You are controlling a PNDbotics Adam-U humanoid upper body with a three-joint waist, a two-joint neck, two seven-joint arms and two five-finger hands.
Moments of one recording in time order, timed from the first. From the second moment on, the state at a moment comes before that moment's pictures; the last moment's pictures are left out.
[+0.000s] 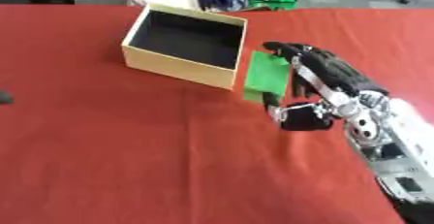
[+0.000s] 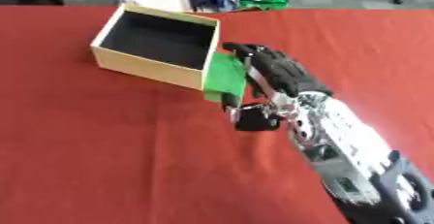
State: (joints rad) left arm -0.22 0.13 0.29 -1.98 0.17 -0.31 -0.36; right arm -0.65 -0.44 0.36 -1.98 0.94 0.55 0.57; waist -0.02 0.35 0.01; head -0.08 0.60
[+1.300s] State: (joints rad) left arm -0.19 0.13 0.27 -1.98 0.19 -0.32 -0.35; right arm -0.98 -0.23 0.32 -1.67 1.07 0.55 0.56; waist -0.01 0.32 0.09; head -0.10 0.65
